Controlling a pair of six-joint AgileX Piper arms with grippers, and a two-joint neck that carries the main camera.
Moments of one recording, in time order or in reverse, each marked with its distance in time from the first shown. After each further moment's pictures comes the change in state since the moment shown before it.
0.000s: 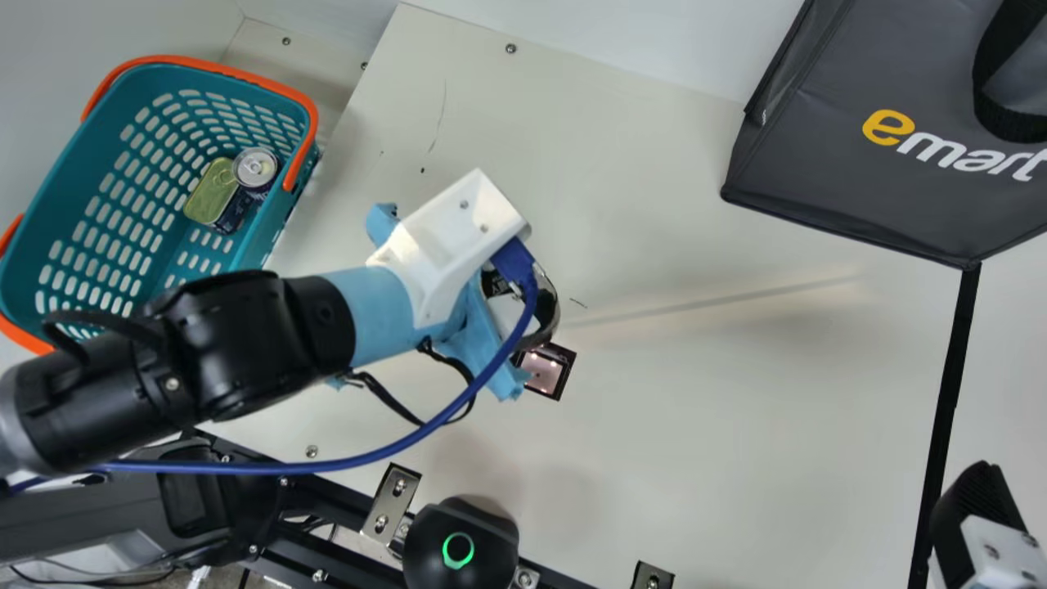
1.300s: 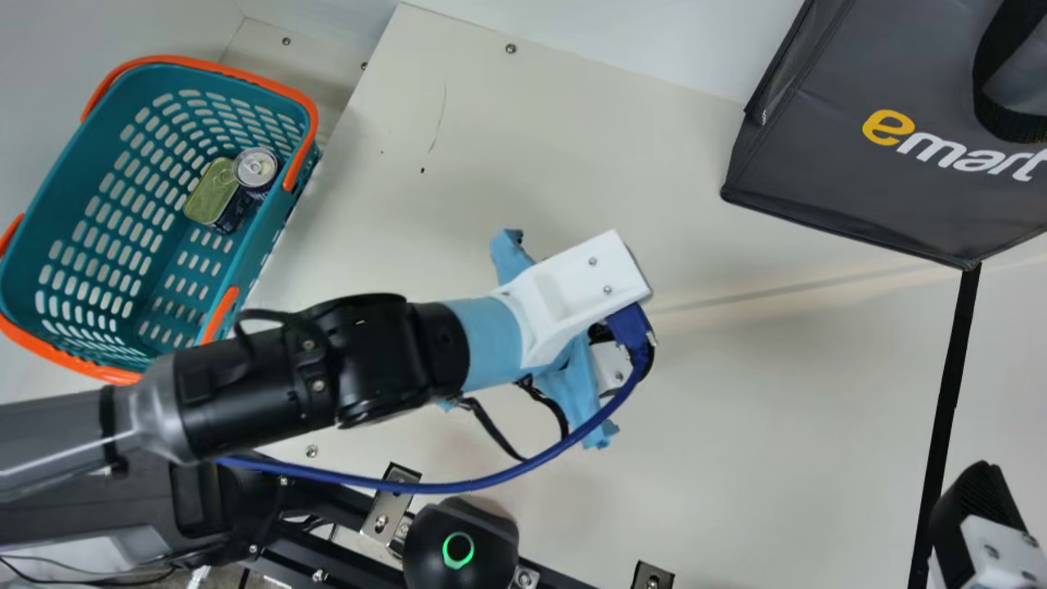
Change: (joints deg) left arm -4.6 12.1 -4.2 -8.3 -12.2 13.1; right arm 0.0 0.0 0.0 0.0 0.1 0.0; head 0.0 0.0
